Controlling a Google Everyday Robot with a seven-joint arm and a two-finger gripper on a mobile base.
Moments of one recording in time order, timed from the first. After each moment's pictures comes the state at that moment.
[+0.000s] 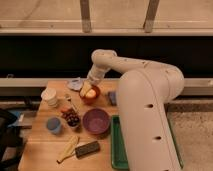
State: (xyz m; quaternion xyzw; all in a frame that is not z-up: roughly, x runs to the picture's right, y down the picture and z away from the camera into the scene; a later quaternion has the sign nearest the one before) arm -0.082 -0.004 0.885 -0.37 -0.06 0.38 0.85
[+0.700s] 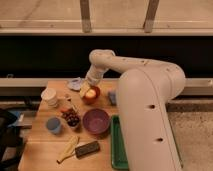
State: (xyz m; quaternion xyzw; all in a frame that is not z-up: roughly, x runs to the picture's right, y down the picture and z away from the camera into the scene) arm -0.087 0.004 0.875 -0.37 -0.05 0.37 0.85
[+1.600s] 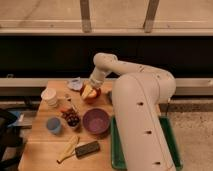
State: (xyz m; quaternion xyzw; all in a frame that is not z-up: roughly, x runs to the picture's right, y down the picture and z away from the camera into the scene) arm -0.075 0.017 0.918 -0.41 -0.05 0.39 0.82
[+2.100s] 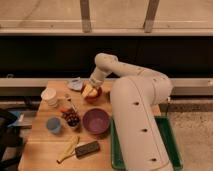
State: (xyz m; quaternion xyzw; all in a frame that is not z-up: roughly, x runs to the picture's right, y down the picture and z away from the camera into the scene) arm -0.082 0.017 0.934 -0.42 -0.06 0.39 0.82
